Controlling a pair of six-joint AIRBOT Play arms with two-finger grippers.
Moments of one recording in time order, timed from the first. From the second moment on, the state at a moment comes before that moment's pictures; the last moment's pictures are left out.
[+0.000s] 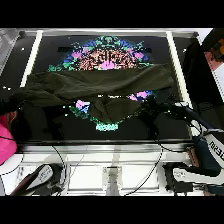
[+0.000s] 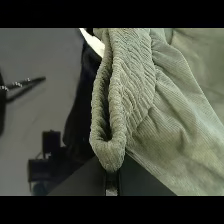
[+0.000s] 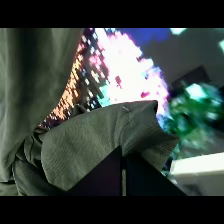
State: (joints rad) left arm 0.55 -1.04 0.84 1.24 -0.69 -1.40; right arm -0.03 -1.40 0.67 -0.31 0.64 1.28
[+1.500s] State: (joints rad) left arm 0.54 -1.26 1.03 1.33 -0.46 -1.52; right arm -0.03 -0.76 1.09 -1.53 1.56 2.09
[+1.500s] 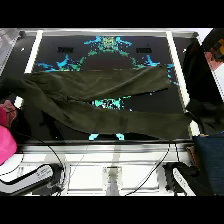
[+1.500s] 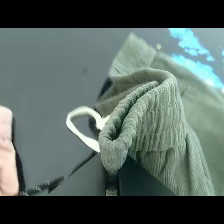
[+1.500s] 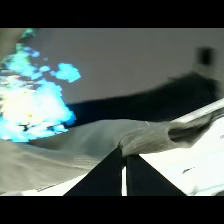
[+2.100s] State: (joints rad) left arm 0.53 -1.25 0.96 1.42 -0.49 -1.57; right arm -0.18 -1.40 1.12 -1.35 0.96 1.99
